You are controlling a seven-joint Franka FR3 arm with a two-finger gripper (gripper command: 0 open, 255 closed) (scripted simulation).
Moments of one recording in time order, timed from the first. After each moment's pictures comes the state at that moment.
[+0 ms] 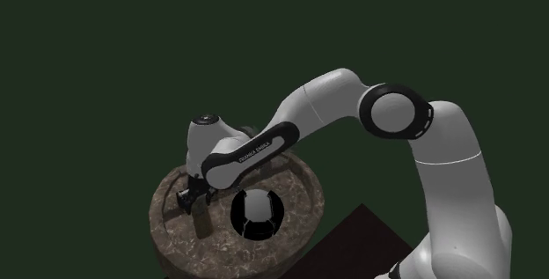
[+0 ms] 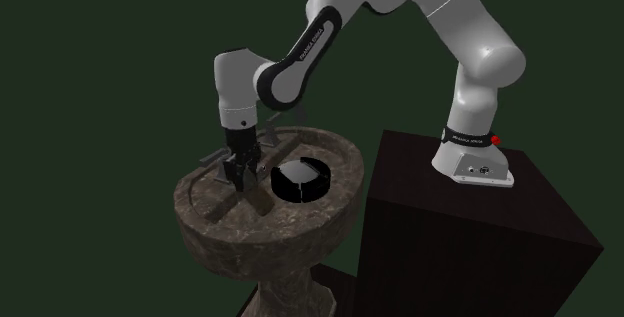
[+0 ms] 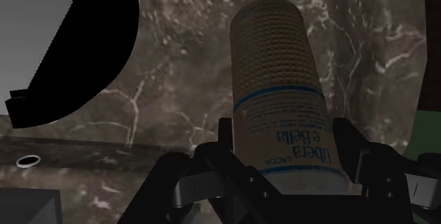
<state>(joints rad) 0.04 0.74 0.52 -1.76 -0.37 2.40 0.67</state>
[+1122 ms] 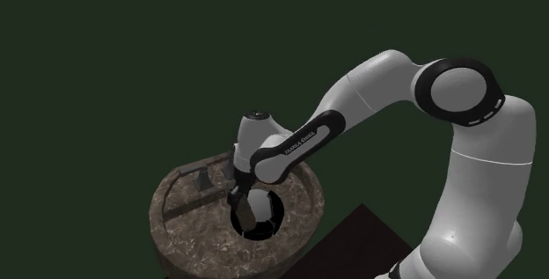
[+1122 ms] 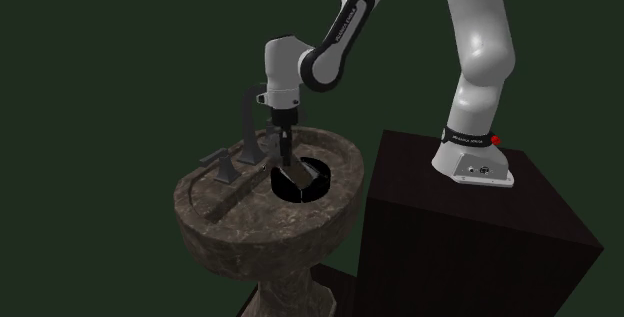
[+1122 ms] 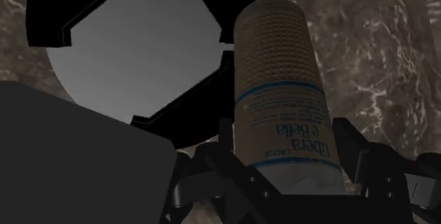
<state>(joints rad) -0.22 0.43 0.59 -2.22 -0.24 2.55 0.13</state>
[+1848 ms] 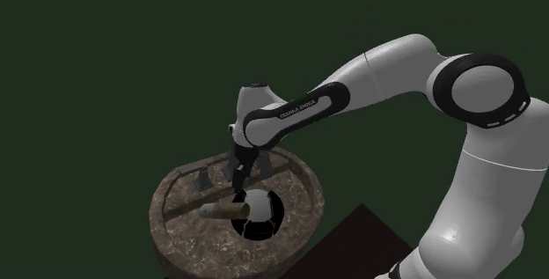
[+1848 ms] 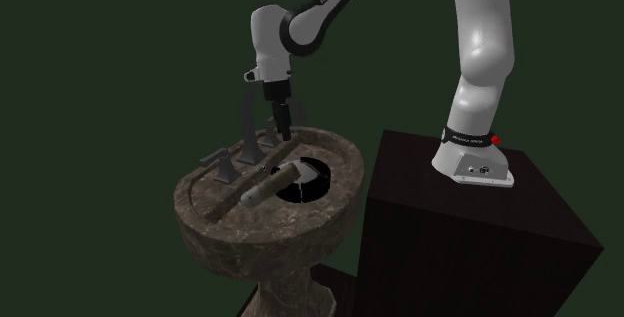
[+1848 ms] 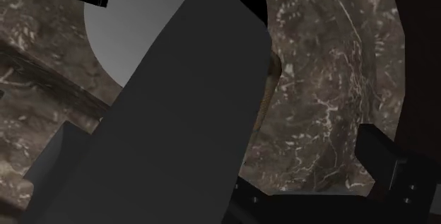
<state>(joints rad) -0.26 0.34 0.61 -2.09 -0.06 2.26 -0.26</state>
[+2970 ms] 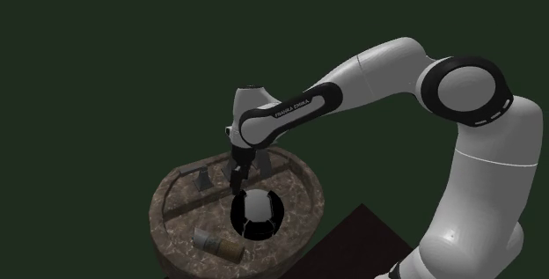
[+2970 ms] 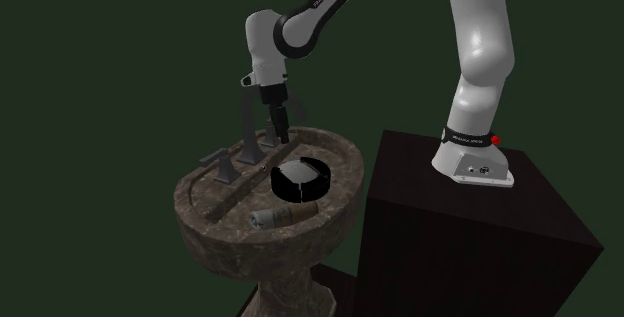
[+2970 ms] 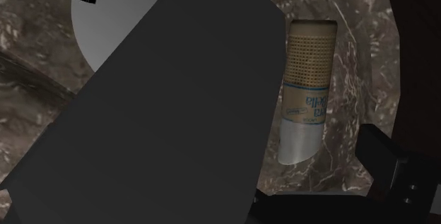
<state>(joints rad) -0.24 0.40 0.61 -2.04 -0.07 2.22 -0.27</state>
